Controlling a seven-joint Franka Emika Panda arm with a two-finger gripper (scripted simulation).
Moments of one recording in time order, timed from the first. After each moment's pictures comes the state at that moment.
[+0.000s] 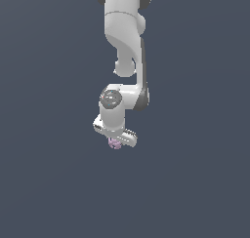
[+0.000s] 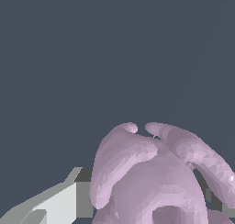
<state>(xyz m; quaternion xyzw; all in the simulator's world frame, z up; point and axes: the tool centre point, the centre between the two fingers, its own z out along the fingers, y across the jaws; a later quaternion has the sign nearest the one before) 0.021 -0.044 0.041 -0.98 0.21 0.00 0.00</state>
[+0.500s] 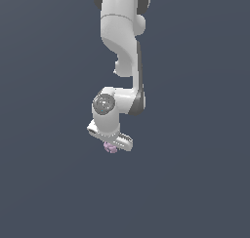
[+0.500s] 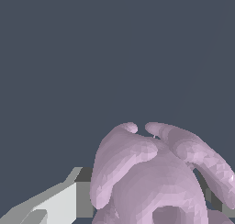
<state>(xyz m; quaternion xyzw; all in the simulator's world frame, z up) 0.042 -0.063 0.042 -0.98 0.21 0.00 0.00</state>
